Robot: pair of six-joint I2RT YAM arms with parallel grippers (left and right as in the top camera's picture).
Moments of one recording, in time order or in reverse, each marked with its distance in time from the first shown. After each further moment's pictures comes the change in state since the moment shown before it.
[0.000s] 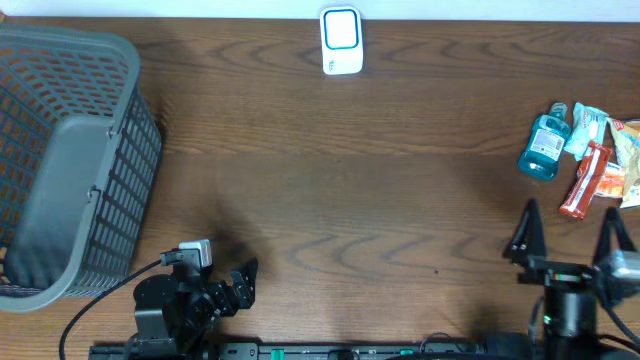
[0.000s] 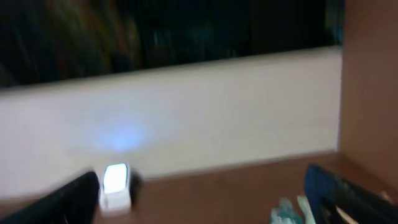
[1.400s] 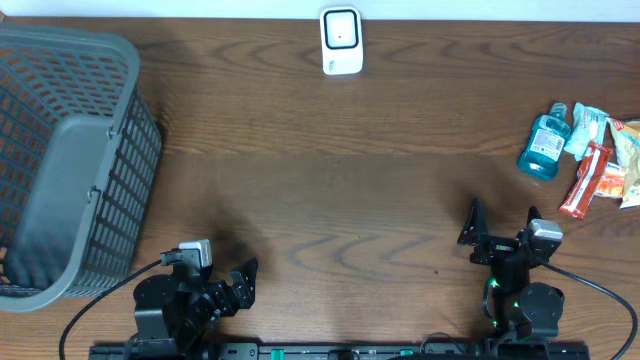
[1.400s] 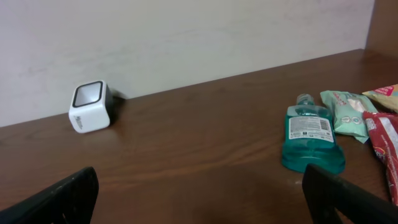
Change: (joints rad) left arm 0.000 0.000 0.000 0.000 0.000 0.000; right arm 0.000 -0.071 -0.571 0.244 -0.009 0.087
